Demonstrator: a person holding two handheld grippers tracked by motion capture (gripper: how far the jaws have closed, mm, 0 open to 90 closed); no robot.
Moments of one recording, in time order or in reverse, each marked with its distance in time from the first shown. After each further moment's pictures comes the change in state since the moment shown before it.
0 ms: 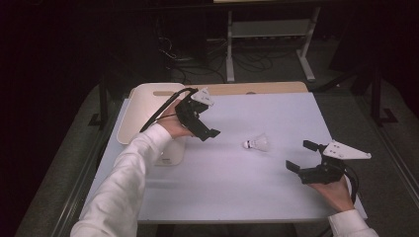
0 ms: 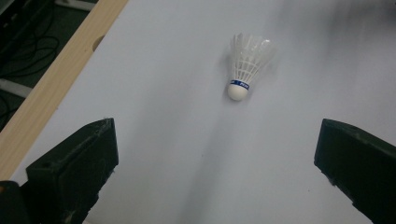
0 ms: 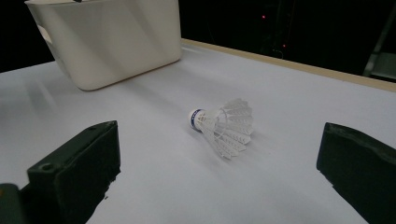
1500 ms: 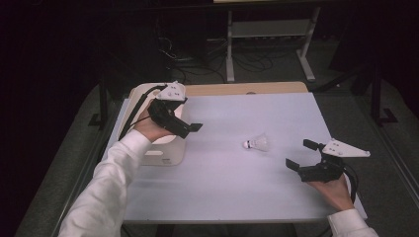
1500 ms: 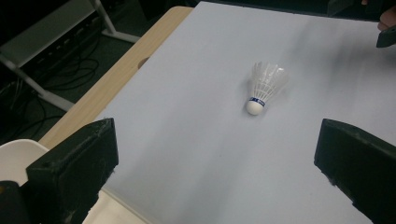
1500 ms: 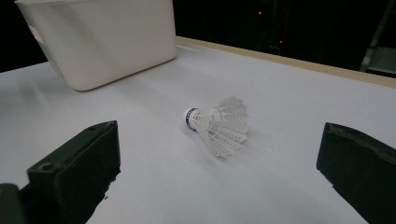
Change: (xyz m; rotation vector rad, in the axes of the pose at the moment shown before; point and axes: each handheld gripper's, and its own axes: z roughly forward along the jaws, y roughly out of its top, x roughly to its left) left arm 0.001 -0.030 -0.058 -0.174 0.114 -0.093; right arm -0.004 0.001 0.003 0.010 -0.014 0.014
